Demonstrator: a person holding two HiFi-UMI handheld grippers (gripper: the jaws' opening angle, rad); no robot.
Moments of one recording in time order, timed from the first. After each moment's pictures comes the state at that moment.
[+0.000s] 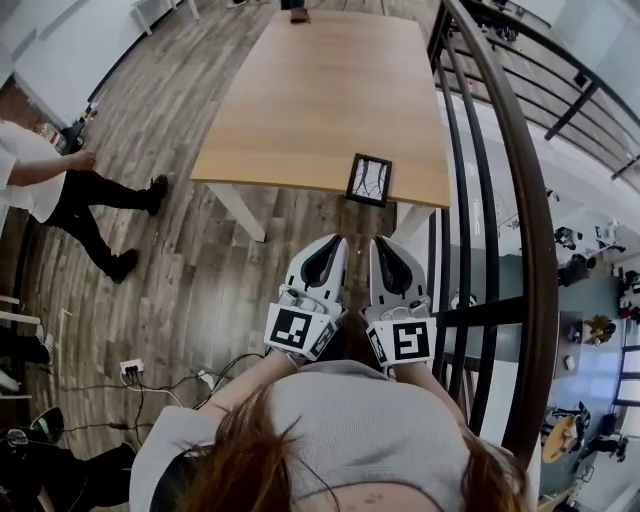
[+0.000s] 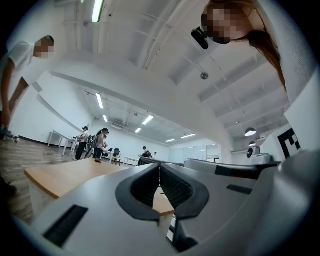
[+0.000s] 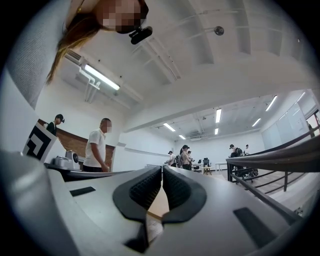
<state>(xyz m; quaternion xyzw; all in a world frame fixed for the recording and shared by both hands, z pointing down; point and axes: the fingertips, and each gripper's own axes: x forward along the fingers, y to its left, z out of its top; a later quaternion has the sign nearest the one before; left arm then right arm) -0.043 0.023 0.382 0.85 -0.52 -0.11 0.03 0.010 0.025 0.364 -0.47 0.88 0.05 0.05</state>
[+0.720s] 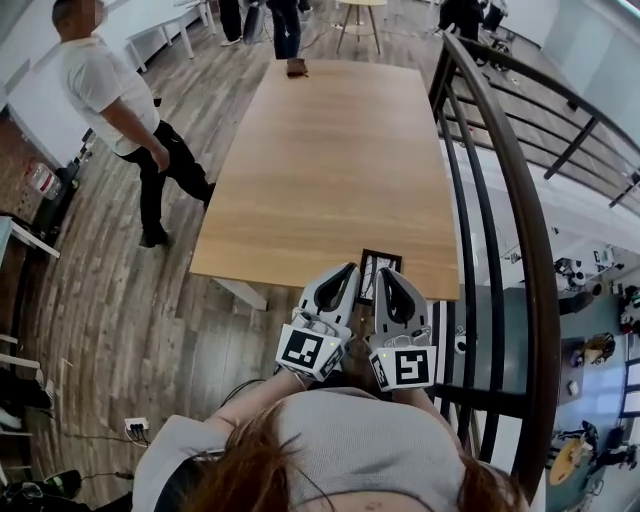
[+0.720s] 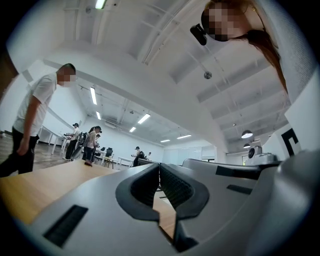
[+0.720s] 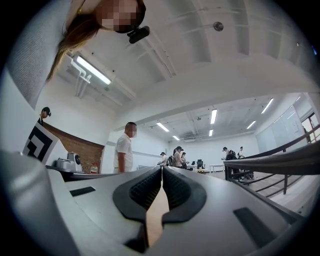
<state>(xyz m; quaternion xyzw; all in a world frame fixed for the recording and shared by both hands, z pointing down) -0.069 -0.169 0.363 0.87 -0.48 -0.11 0.02 -0.023 -0.159 0.348 -0.50 0.86 0.06 0.06</state>
